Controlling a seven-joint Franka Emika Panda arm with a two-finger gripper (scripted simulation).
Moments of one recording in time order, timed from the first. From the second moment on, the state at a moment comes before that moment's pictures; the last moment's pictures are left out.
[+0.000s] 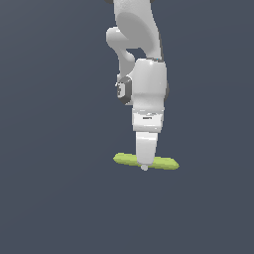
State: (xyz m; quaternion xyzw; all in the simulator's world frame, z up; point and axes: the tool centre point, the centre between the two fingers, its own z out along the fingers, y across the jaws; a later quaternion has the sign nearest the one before) arm 0.135 0.056 0.226 0.72 0.61 0.24 0.22
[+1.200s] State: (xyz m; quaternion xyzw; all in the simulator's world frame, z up) arm 0.153 0.101 0.372 0.67 0.55 0.36 0.33
